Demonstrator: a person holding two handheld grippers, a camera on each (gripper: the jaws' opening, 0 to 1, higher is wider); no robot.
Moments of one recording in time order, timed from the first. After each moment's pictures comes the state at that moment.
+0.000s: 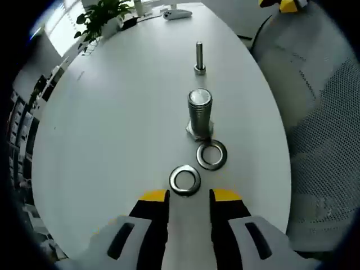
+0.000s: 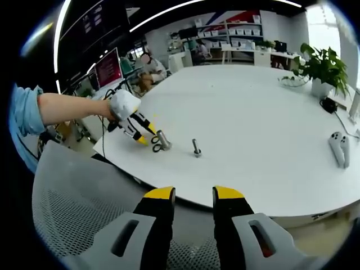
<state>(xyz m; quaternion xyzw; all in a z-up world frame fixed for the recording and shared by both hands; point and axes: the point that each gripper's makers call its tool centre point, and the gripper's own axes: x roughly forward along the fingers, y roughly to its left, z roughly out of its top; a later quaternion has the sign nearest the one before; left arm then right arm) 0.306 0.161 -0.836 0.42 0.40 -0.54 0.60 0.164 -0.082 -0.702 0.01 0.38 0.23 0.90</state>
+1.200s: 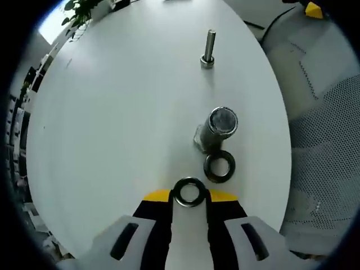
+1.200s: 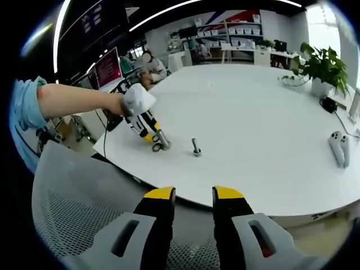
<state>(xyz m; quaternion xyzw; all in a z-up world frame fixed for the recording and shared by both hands) 0.311 0.152 -0.838 0.45 0.46 -0.52 0.56 0.164 -0.082 -0.703 0.01 0.38 0.23 0.90</state>
